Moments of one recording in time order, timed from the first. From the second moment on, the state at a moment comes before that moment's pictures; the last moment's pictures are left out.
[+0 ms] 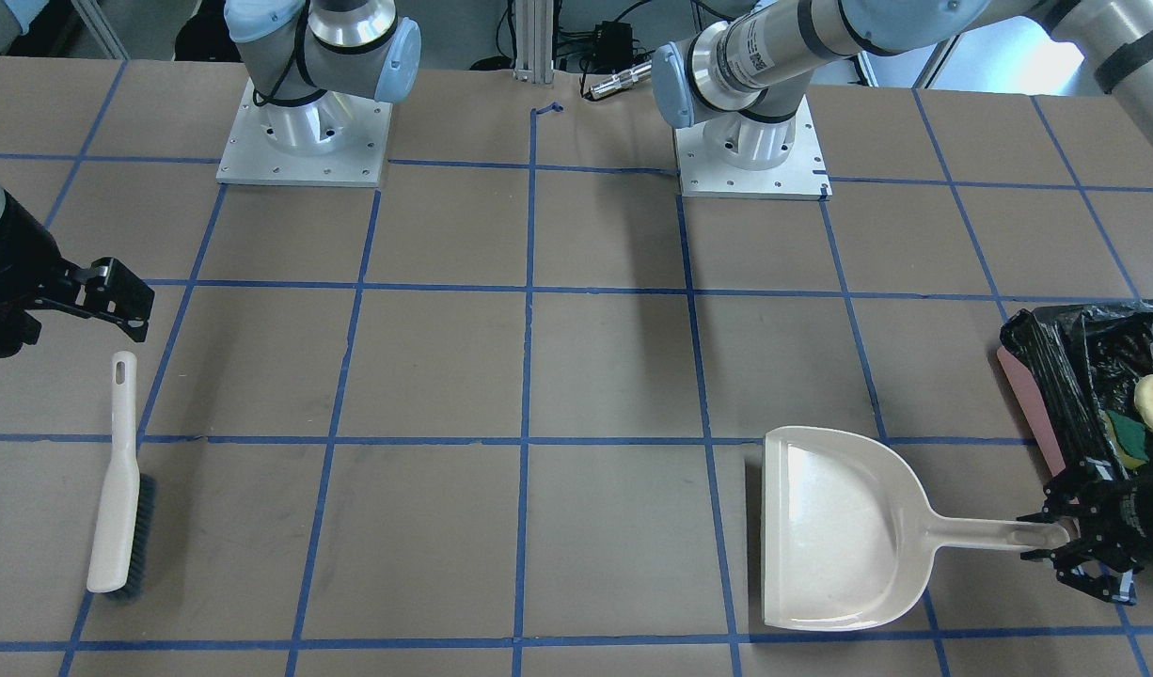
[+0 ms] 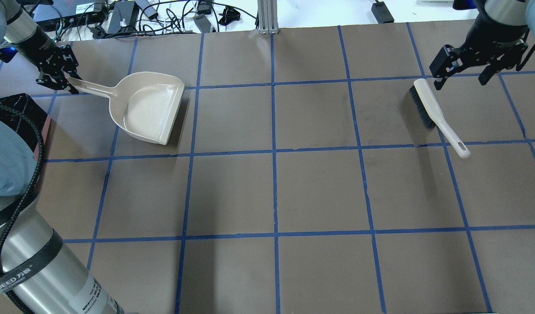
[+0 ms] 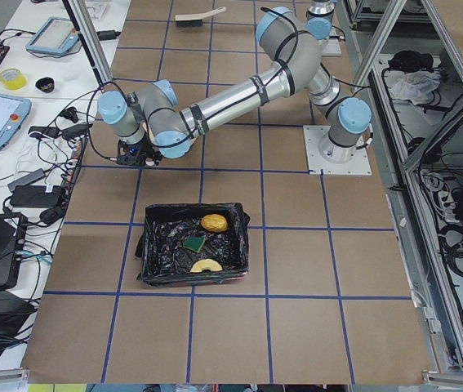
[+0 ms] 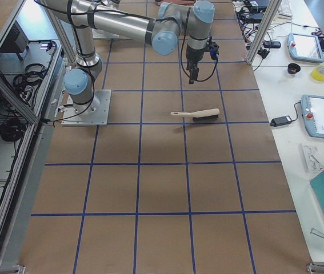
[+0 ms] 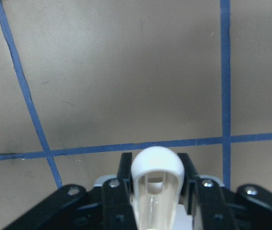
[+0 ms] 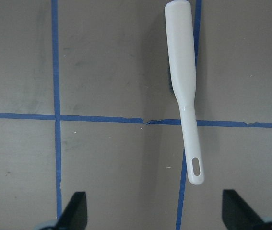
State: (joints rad) left arm -1.14 -2.27 -1.08 -1.51 1.50 -1.02; right arm 1.34 -1.43 1.54 -1.66 -1.62 -0.30
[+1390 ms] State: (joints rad) left arm -1.22 -2.13 -1.41 -1.25 1.48 -1.21; right arm 1.56 -1.45 1.53 -1.64 -1.56 -0.05
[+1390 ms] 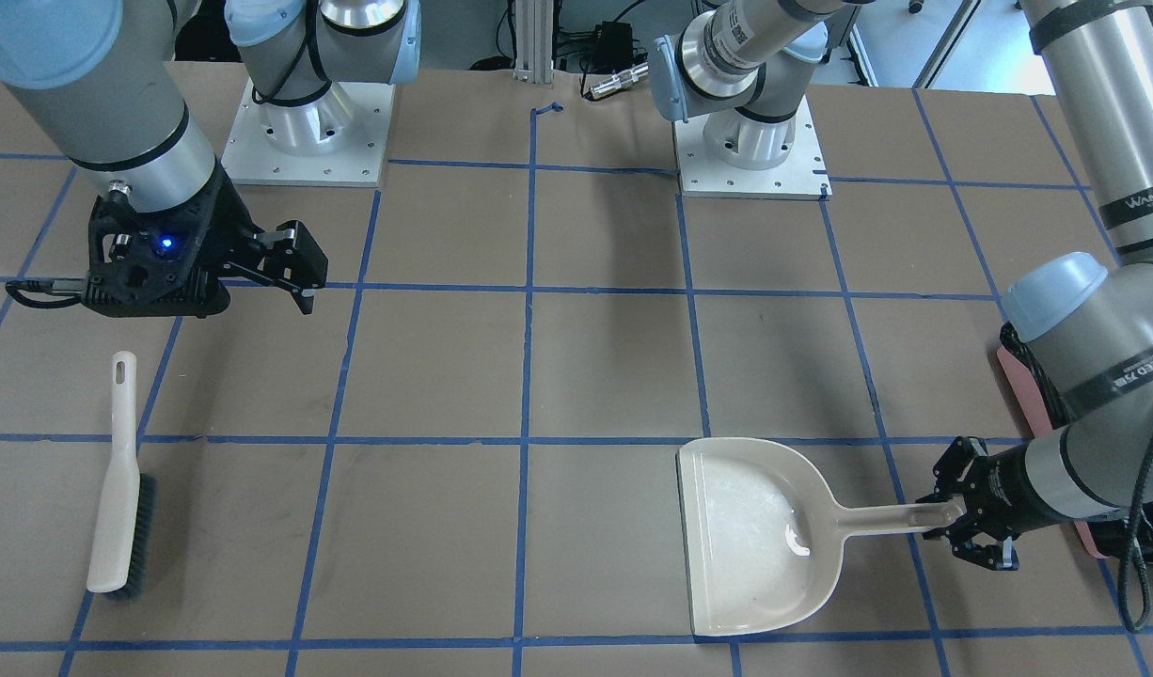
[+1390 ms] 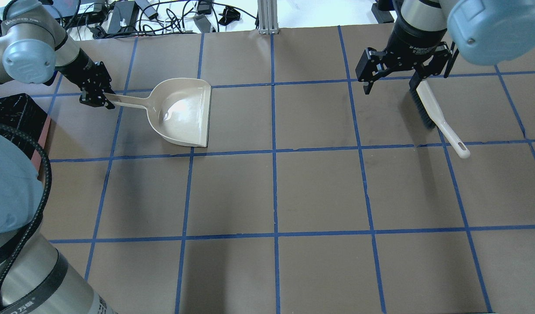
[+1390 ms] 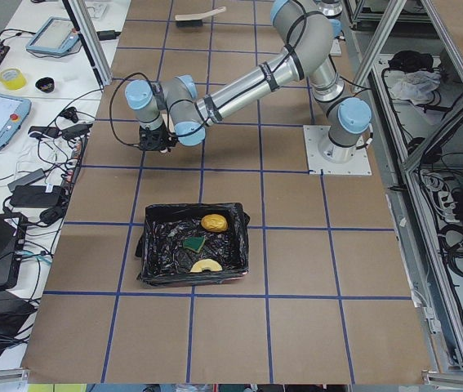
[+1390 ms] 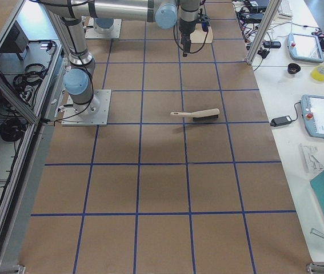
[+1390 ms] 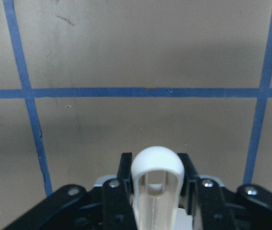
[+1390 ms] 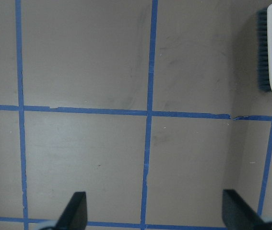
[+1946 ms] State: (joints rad) left arm -1.22 -2.12 -1.45 -1.21 1.48 -1.16; right arm 1.56 -1.46 1.53 -1.64 -1.56 -0.07
